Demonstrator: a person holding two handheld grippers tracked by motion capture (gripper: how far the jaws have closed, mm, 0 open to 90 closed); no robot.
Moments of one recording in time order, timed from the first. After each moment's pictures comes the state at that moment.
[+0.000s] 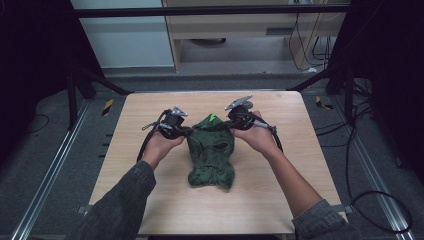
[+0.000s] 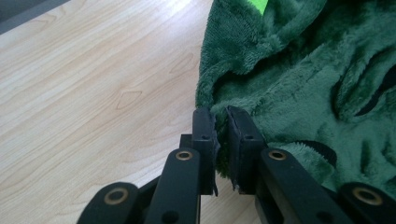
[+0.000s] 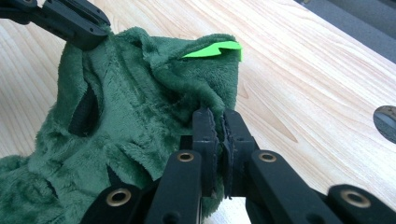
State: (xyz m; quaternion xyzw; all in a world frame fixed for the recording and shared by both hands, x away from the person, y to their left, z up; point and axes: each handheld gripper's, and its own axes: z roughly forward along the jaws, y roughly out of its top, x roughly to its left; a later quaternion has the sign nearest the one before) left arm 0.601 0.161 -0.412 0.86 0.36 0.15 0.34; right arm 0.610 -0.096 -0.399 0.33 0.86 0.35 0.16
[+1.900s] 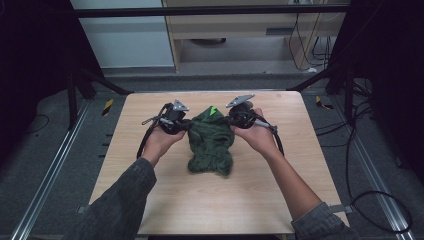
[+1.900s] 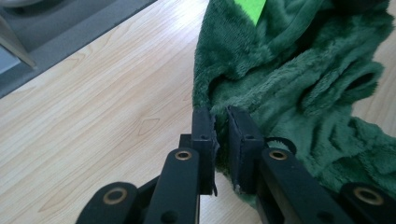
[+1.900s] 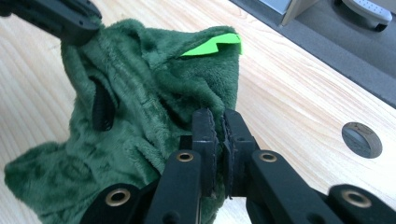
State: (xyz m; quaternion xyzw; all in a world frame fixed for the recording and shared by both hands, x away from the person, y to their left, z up) left arm 0.596 0.152 -0.388 0.86 0.33 0.20 0.34; right arm 0.605 -0.097 -0.389 0.32 0.85 0.37 0.20
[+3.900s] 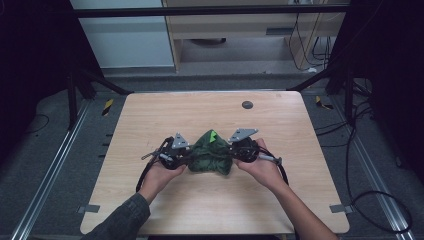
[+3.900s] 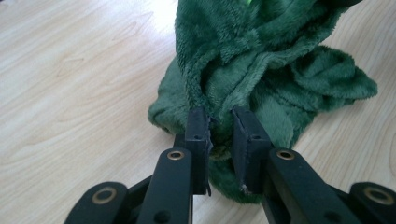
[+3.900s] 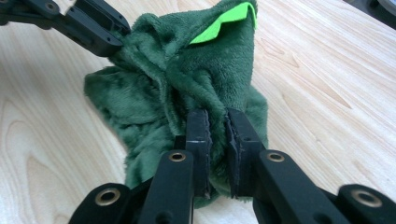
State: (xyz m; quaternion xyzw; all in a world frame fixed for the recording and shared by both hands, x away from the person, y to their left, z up) left arm 0.523 0.156 -0.451 0.86 0.31 0.17 0.36; right arm 0.528 -0.102 -0.438 0.29 0.86 0.38 0.18
